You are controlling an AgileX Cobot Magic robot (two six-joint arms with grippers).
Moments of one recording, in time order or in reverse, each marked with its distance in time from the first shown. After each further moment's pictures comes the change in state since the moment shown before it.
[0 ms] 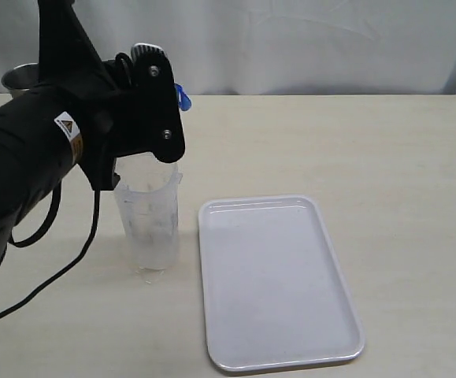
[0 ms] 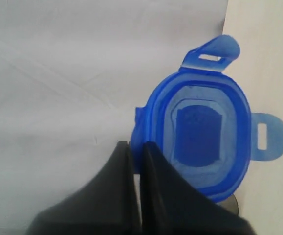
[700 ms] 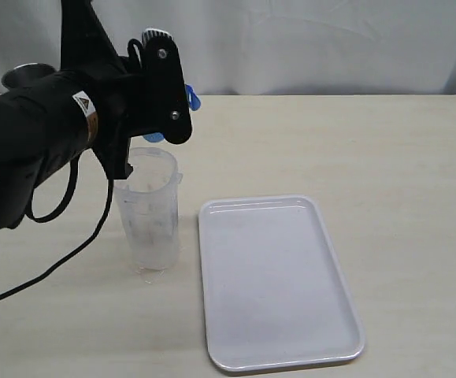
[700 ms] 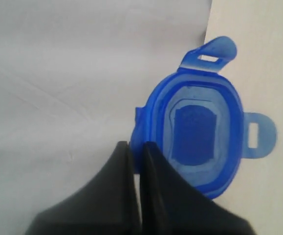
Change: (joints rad) left arm 0.109 0.075 -0.072 0.004 -0.166 -0.004; right arm 0.000 0.000 0.000 0.000 0.000 0.000
